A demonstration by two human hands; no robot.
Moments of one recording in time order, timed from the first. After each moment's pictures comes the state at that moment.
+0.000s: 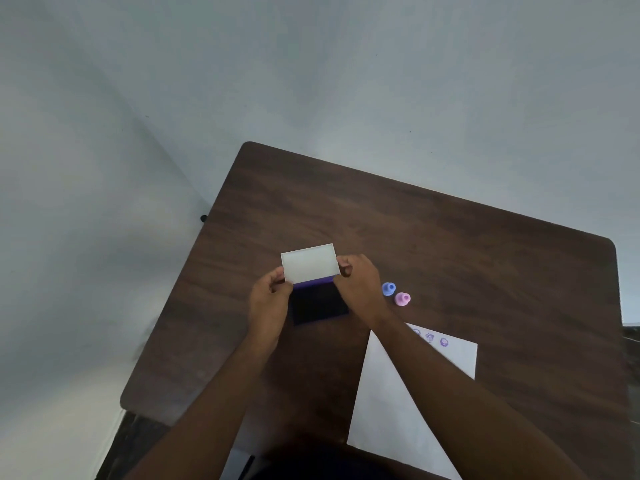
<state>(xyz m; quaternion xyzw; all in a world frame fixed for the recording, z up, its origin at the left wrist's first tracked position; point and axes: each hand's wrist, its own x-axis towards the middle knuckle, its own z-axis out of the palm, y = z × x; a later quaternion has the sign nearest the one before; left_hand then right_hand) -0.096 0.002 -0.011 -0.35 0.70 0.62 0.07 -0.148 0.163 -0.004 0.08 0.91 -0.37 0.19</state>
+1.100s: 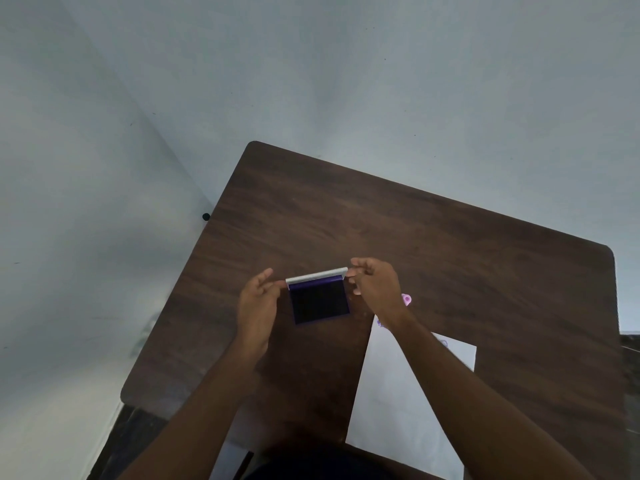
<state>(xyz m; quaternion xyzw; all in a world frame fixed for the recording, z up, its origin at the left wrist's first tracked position) -0.084 -0.017 -0.006 -0.38 0.68 0.62 0.07 -0.145 0.187 0.000 0.17 0.83 -0.50 0.19</state>
